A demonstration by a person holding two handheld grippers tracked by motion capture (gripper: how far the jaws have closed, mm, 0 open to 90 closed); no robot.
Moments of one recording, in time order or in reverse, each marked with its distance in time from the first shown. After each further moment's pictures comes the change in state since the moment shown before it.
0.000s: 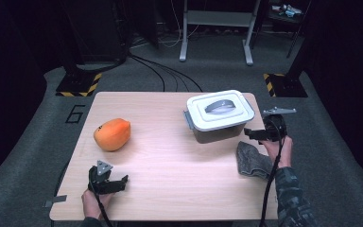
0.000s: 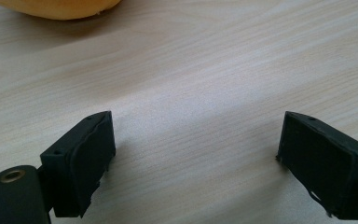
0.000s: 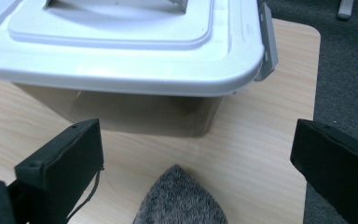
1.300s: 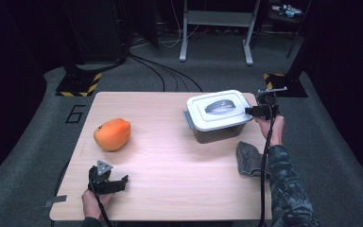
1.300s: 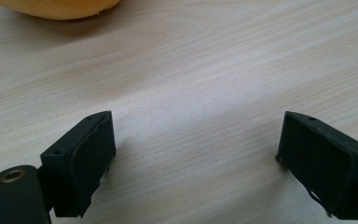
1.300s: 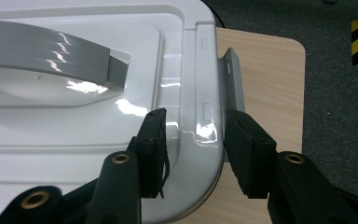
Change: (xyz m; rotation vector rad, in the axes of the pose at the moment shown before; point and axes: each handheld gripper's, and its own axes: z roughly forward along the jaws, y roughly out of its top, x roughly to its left) left arm 0.000 0.000 0.000 0.000 -0.001 0.000; right arm -0.029 0.057 0.054 0.042 -0.045 0.083
